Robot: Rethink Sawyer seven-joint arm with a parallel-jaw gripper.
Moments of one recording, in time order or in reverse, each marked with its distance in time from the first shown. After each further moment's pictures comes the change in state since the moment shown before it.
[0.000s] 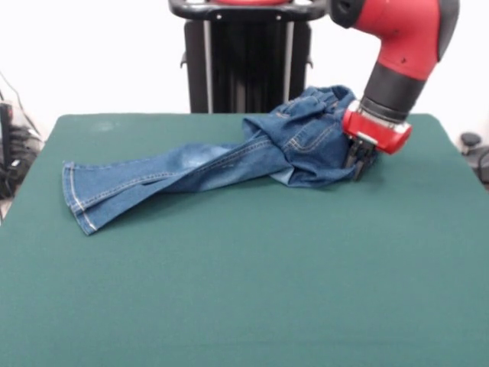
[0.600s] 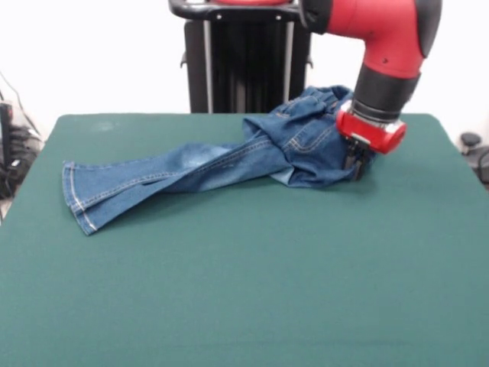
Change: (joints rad) arm -0.202 -0.088 0.163 0.067 -0.051 0.000 0.000
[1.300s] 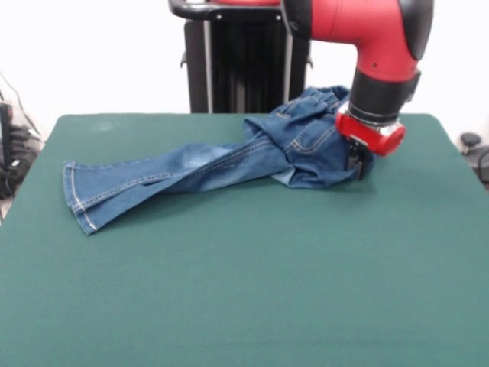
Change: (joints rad) arm -0.096 -0.026 0.080 0.014 0.039 0.066 0.000
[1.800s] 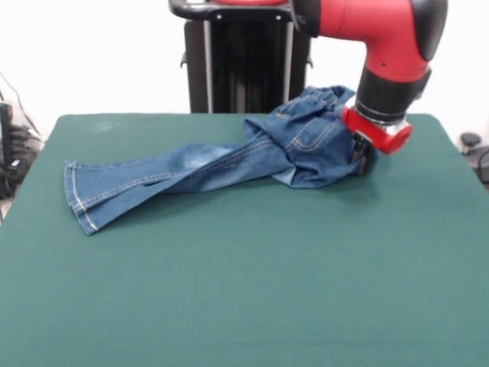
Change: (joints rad) arm 0.048 -0.006 -0.045 -0.065 0.052 0.168 0.000
